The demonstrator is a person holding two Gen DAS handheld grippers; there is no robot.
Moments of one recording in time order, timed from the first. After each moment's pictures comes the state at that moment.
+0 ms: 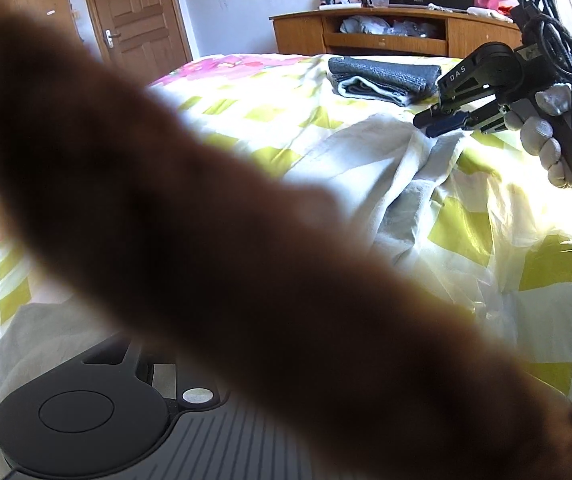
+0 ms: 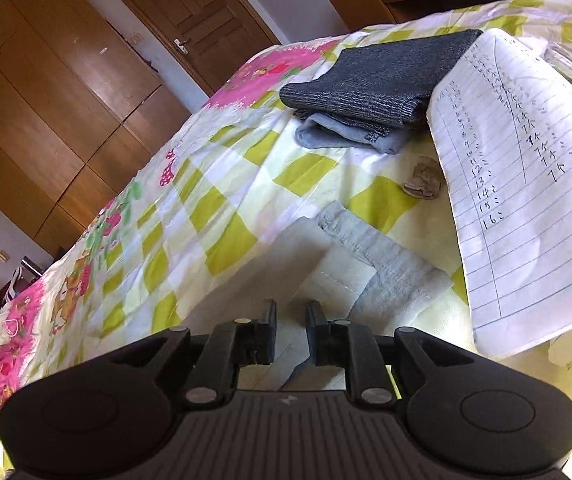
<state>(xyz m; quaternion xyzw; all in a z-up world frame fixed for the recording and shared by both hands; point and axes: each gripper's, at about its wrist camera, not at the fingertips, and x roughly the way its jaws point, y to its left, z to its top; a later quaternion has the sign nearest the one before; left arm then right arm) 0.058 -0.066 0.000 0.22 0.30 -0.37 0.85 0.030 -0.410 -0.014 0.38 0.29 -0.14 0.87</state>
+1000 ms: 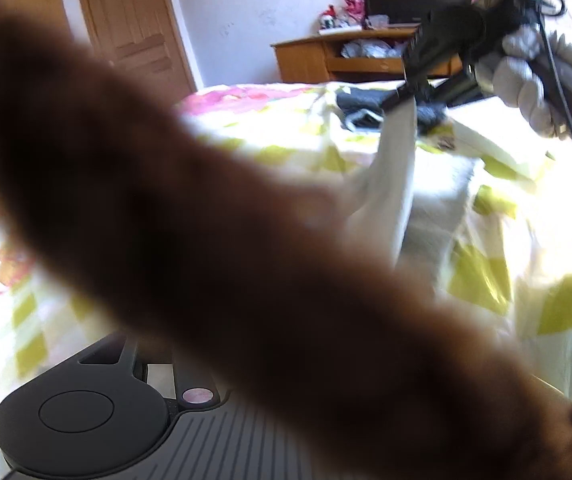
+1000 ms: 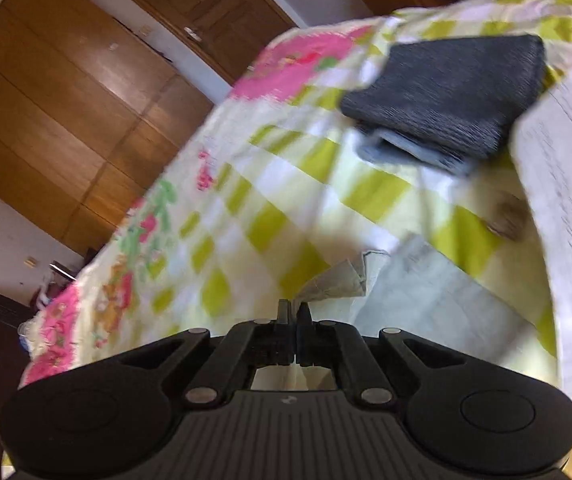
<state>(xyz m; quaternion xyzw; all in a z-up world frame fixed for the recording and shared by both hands) 0.074 -0.080 0.028 0.23 0.25 -0.36 0.87 0.072 -0.408 0.074 0.41 0.25 -0.05 0.88</state>
